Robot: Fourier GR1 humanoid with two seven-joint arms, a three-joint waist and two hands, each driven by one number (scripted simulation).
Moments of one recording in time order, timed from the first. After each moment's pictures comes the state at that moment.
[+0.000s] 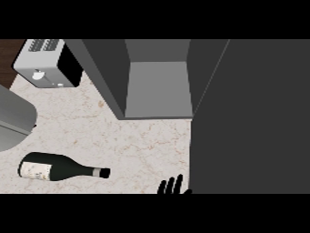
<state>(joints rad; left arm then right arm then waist) -0.02 0.02 -1.10 -1.54 -0.85 0.00 0.86 0.23 -0.15 0.26 -2.46 -0.20 0.08 0.38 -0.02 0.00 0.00</state>
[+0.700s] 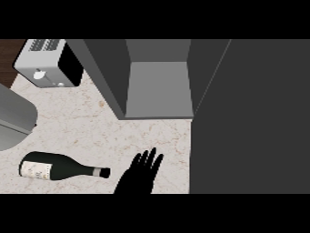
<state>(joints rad) -0.10 0.18 -0.90 -1.57 -0.81 -0.06 0.72 0.28 -0.14 0.24 -2.45 -0.19 0.11 0.32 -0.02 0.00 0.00</state>
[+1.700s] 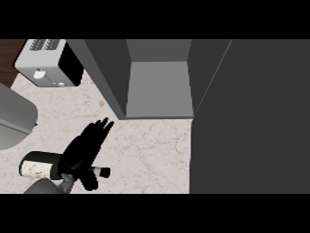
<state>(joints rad) -0.16 0.44 -0.60 -1.41 -0.78 0.00 0.35 0.36 -0.12 0.21 -2.44 -0.20 0.20 0.25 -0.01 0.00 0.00</state>
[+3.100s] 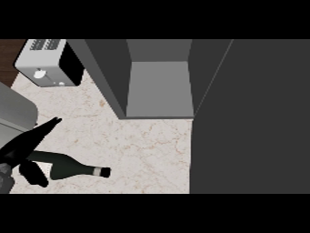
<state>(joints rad) -0.16 0.59 -0.22 -1.09 -0.57 -0.19 -0.02 0.37 -0.10 0.15 -2.42 -0.24 0.26 0.22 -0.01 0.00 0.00</state>
